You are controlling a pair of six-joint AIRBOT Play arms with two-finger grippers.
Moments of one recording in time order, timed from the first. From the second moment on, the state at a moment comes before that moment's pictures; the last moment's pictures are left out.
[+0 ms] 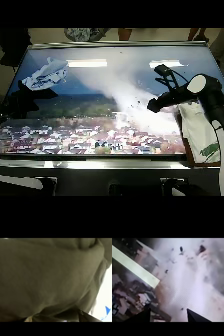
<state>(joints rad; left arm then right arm) 0.69 -1.74 1.22 0.51 -0.65 -1.55 0.06 -1.25 1.29 -1.22 1.26 1.03</state>
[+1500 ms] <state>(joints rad) -0.30 -0.82 1.10 0.55 -0.70 -1.26 0.06 -0.87 1.33 -1.47 1.39 1.04</state>
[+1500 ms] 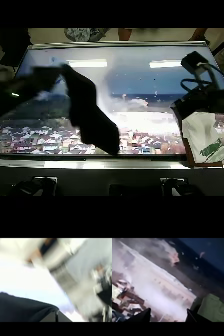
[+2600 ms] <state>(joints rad) -0.24 -1.15 0.77 0.83 -1.16 -1.41 0.06 -1.19 1.03 -1.18 1.49 0.90</state>
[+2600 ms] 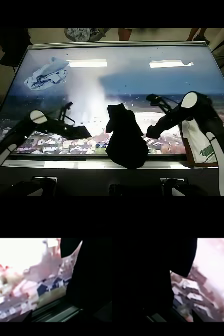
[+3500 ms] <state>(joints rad) -0.71 -1.39 0.68 0.47 -0.75 -1.41 0.06 -1.24 0.76 -1.03 1.35 0.82</state>
